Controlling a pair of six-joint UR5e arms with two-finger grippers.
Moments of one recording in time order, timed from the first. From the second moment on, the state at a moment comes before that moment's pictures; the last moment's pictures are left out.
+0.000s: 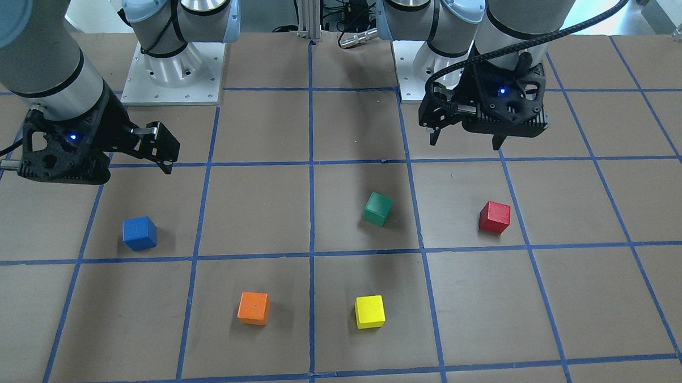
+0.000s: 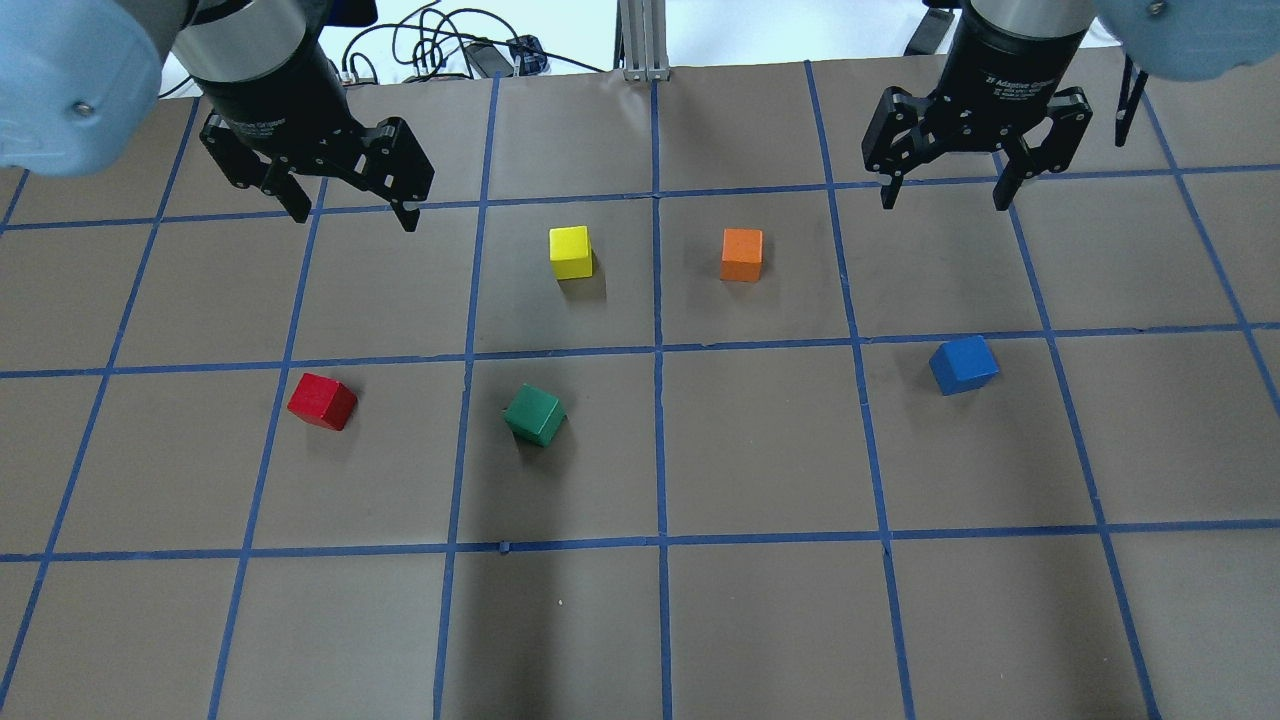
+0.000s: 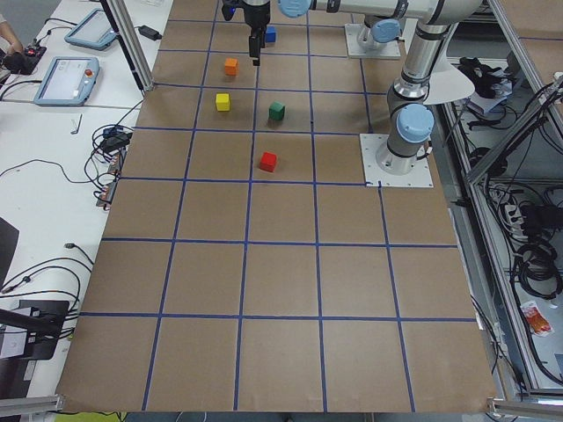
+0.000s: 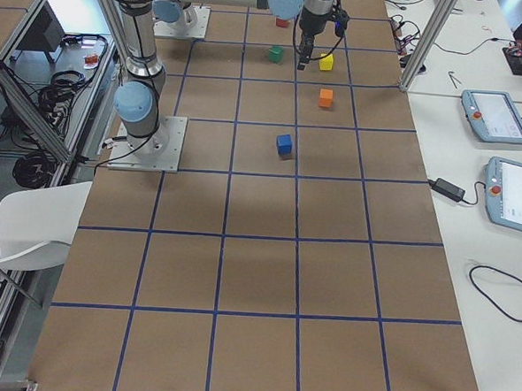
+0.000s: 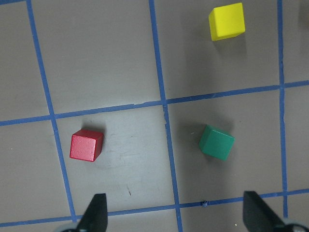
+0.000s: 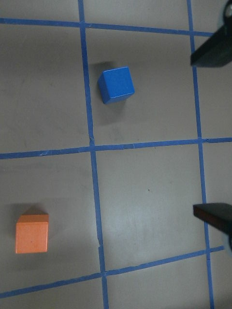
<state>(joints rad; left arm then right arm) -1.61 -1.65 -1.46 -1.61 1.60 0.09 1.55 -1.42 1.43 -1.48 -1.56 0.06</state>
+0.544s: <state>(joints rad) -1.62 -1.64 -1.46 -1.57 1.60 0.10 1.55 -1.43 1.43 -1.47 -1.56 0.06</state>
